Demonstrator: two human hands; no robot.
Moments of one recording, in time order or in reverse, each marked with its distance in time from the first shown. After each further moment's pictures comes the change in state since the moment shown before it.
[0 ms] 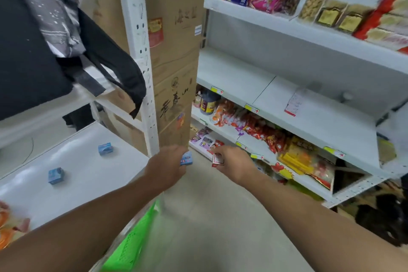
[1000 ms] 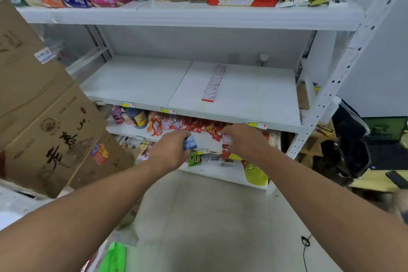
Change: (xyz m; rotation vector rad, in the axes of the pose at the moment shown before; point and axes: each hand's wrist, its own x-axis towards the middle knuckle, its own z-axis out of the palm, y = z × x) left_hand 0.196 0.363 0.106 0.110 -0.162 0.335; right_hand -0.071 0.396 -0.100 0.093 0.118 0.280
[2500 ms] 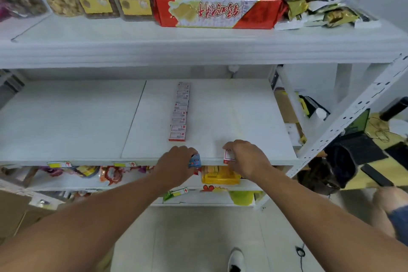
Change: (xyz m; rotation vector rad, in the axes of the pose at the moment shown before) left_hand 0.308 -0.003 0.073 -0.001 -0.264 0.278; right_hand 0.195 0.139 0.015 0.032 -0.021 0.336
